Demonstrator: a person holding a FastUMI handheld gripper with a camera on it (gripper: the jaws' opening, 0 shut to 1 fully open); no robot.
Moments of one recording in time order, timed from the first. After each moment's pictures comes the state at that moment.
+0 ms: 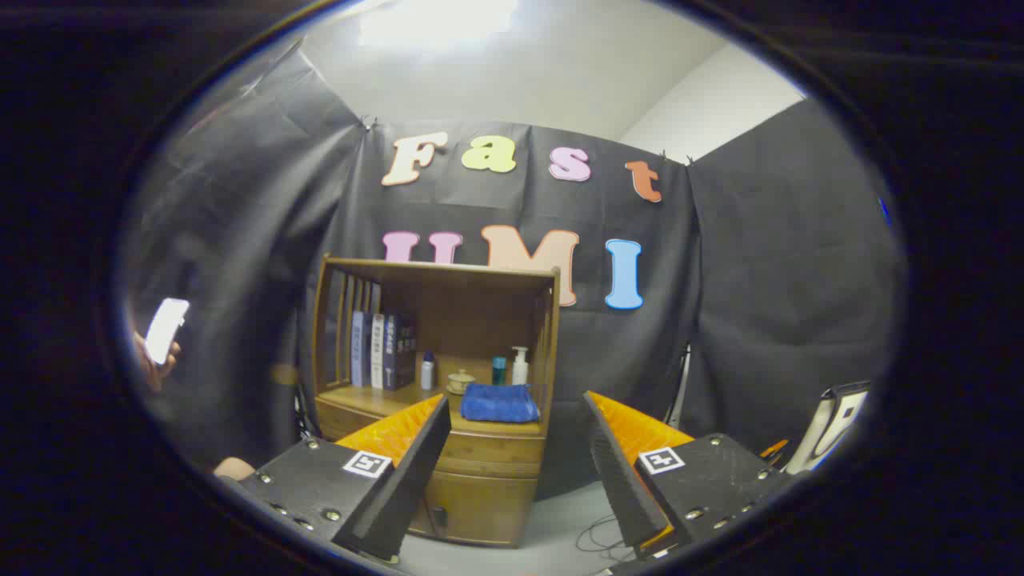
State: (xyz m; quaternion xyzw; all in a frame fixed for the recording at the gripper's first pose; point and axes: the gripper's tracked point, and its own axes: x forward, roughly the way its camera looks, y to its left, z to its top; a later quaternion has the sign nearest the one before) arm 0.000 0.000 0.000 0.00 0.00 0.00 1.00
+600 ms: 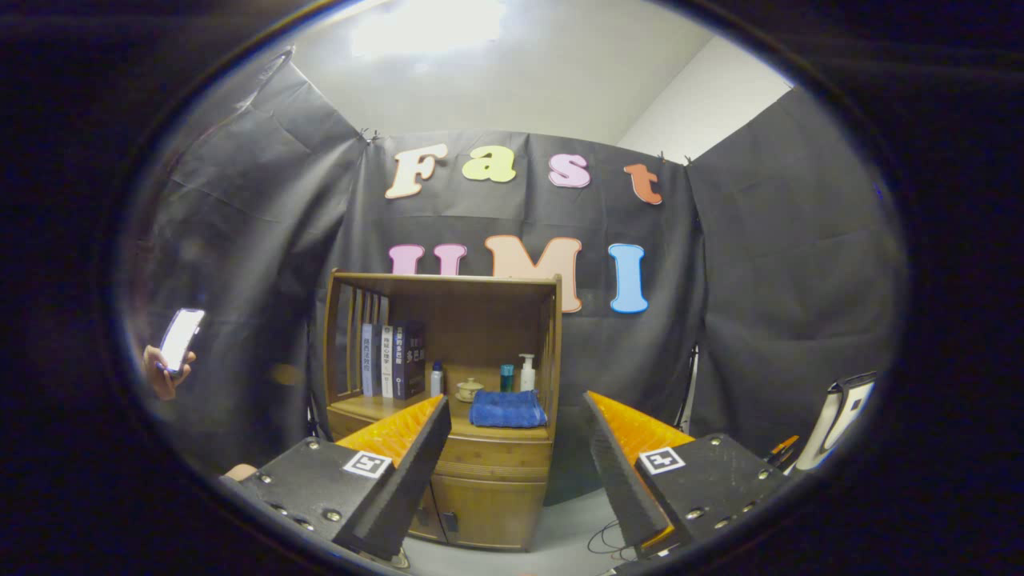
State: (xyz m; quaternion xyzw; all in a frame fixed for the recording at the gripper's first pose) arm -0.008 -0.007 -0.001 0.00 -0.01 0.01 1.00
